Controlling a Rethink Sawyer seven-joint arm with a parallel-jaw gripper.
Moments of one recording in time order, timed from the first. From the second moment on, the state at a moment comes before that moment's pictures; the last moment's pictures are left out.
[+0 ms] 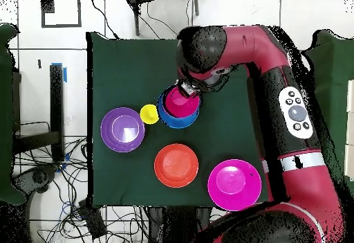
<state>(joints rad) -0.67 -0.48 0.83 1.17 -0.65 1.54 1.15</state>
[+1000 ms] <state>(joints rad) -0.66 -0.49 0.83 1.17 -0.67 1.55 1.15</state>
